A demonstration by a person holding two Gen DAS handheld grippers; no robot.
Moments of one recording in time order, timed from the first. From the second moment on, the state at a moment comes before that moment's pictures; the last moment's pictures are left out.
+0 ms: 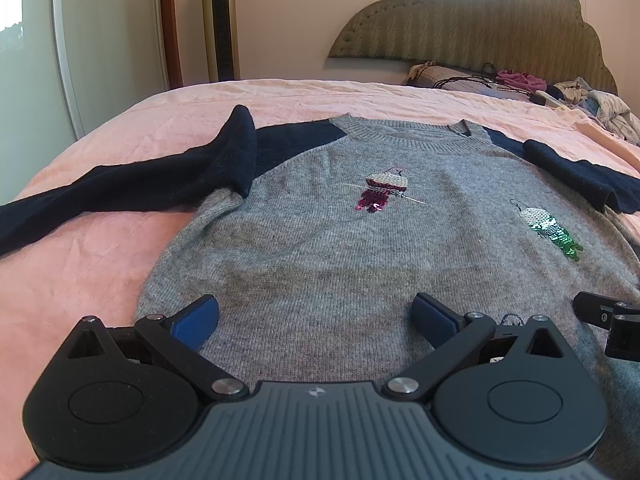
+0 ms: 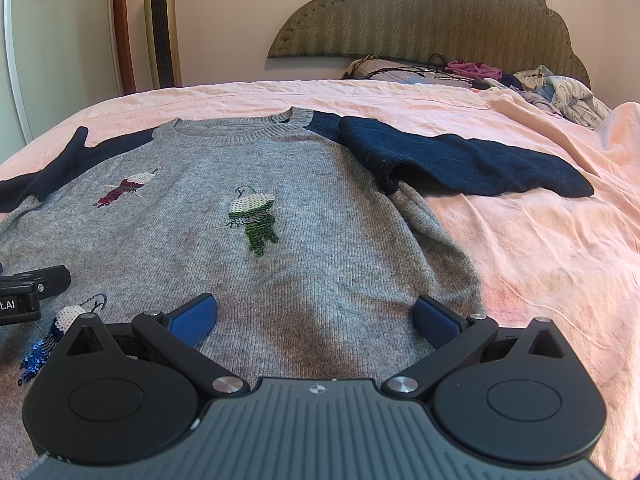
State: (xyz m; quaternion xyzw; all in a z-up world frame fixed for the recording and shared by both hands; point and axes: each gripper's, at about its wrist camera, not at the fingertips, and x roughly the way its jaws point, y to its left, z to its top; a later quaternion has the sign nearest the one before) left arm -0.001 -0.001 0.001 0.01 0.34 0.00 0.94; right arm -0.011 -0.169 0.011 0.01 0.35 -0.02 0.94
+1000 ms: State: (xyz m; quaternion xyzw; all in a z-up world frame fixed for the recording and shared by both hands) left arm -0.001 -0.002 0.002 0.01 0.34 0.00 0.94; right arm 0.095 -0.504 -0.016 0.47 0.25 -0.12 0.84
